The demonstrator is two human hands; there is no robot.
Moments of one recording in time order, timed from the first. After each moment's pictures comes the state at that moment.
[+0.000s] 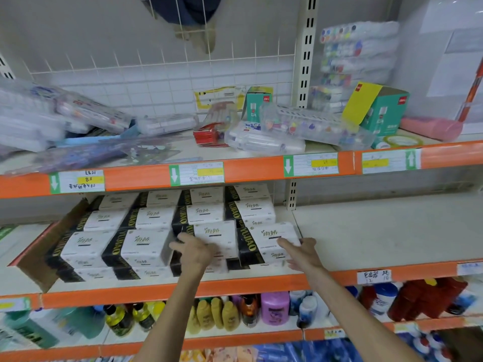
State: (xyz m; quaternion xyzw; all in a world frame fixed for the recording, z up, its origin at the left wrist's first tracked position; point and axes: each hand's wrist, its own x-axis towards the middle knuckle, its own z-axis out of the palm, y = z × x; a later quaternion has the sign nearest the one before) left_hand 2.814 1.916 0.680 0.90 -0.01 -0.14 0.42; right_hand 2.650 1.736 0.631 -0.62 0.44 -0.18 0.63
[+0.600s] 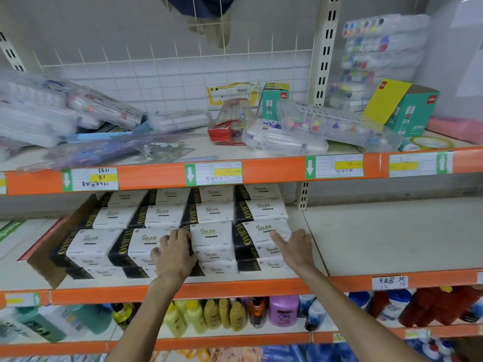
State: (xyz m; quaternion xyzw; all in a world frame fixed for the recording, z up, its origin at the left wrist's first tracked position) left_hand 2.861 1.980 0.668 0.96 -0.23 0.04 0.13; right_hand 2.697 1.760 0.643 -0.80 0.45 -0.16 0.36
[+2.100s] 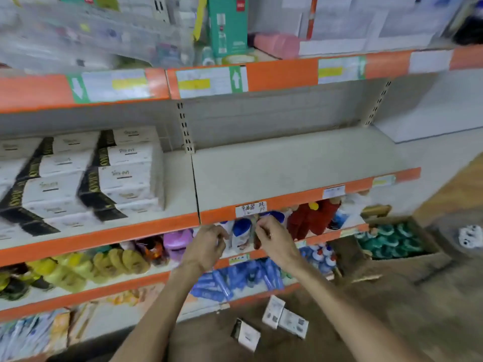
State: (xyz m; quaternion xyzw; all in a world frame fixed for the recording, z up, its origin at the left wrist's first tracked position) left_hand 2.562 1.773 0.572 0.80 -0.51 -0.17 0.25; right_hand 2.396 1.651 0.571 -0.83 0.38 -0.16 0.38
